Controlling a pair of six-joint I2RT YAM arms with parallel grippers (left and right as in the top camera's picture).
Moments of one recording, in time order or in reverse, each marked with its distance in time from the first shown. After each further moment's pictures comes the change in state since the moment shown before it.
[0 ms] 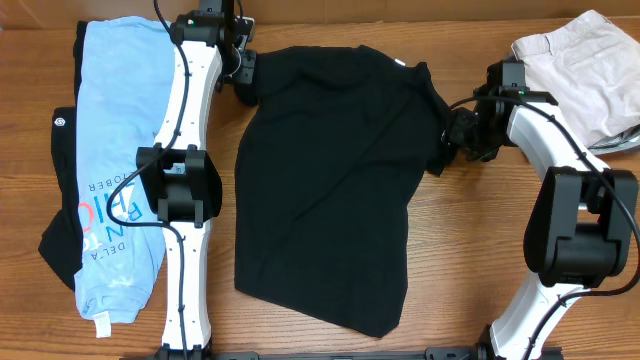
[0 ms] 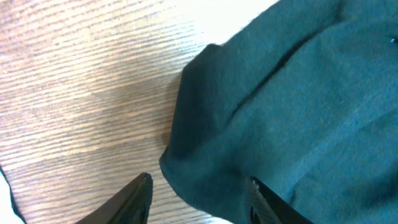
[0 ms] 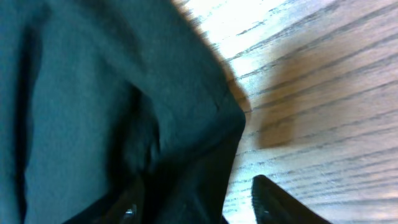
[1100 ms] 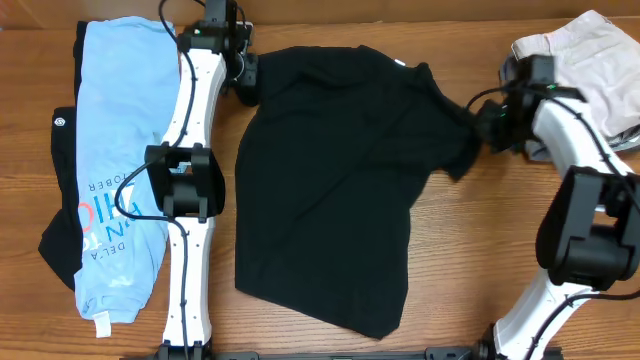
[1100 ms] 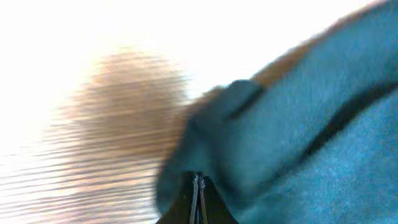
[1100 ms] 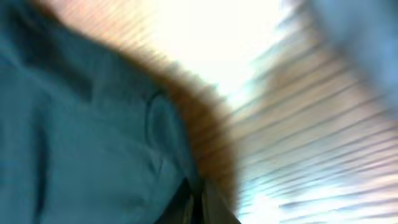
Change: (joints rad) left arm 0.018 0.117 0.092 0.067 0.011 -0.097; right arm -0.119 0.005 0.113 -0.065 0.031 -0.008
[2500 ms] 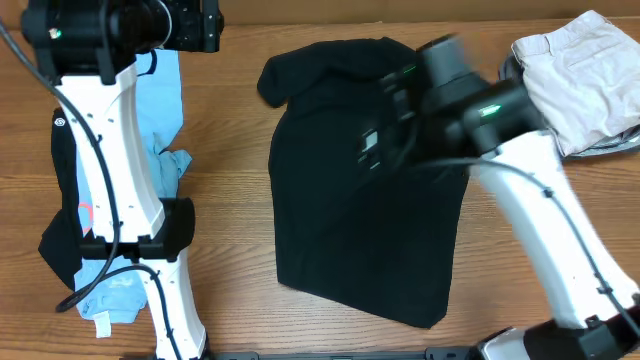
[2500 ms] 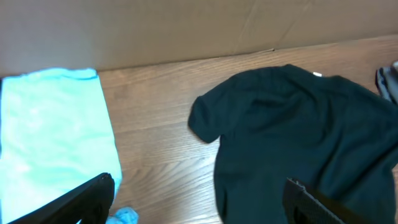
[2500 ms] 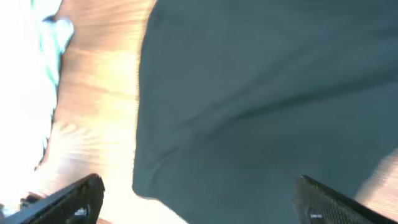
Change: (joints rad) left arm 0.043 -0.506 0.407 -0.575 0.130 0.037; right arm 0.676 -0.400 0.172 -0.458 0.035 0.007
